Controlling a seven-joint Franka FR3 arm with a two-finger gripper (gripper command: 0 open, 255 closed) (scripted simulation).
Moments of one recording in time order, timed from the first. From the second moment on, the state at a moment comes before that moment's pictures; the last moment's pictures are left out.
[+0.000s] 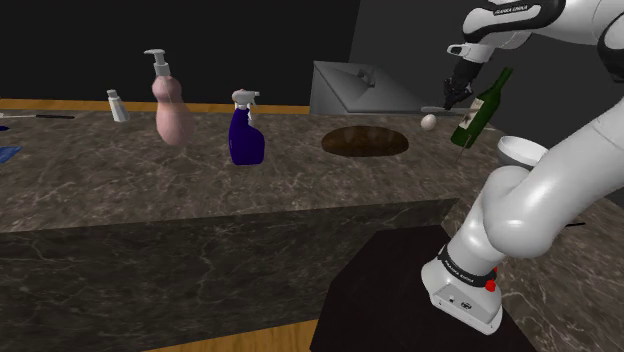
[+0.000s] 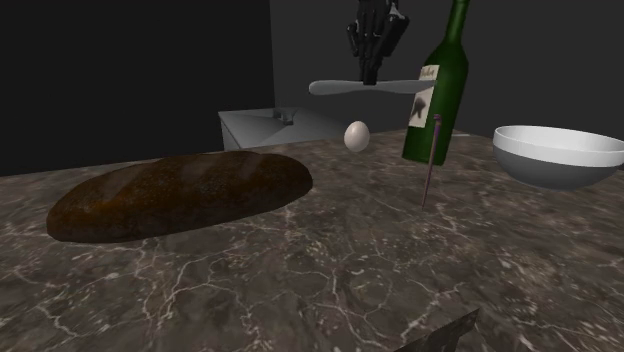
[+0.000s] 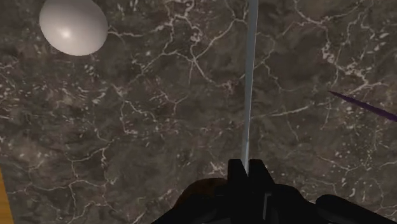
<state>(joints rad) 0.20 -0.30 -1.08 -1.99 -0.21 1.83 -1.74</state>
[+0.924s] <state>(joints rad) -0.11 0.39 -1.21 -1.68 0.42 1.77 -2.33</state>
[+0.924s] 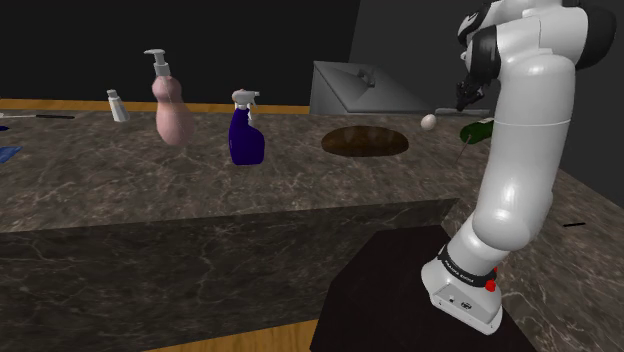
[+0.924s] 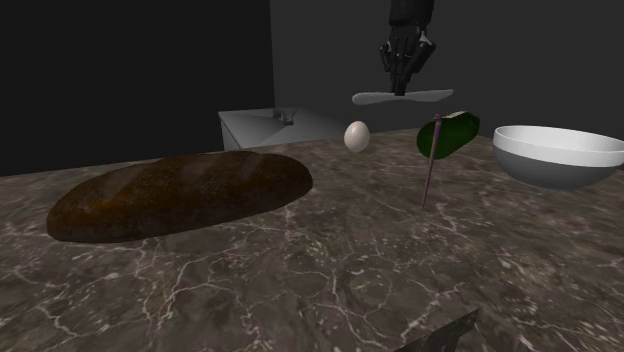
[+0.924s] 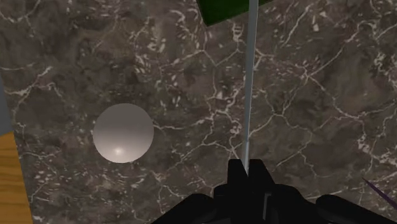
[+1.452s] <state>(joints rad) -0.11 0.42 -1.18 -1.76 0.45 1.87 -2.36</state>
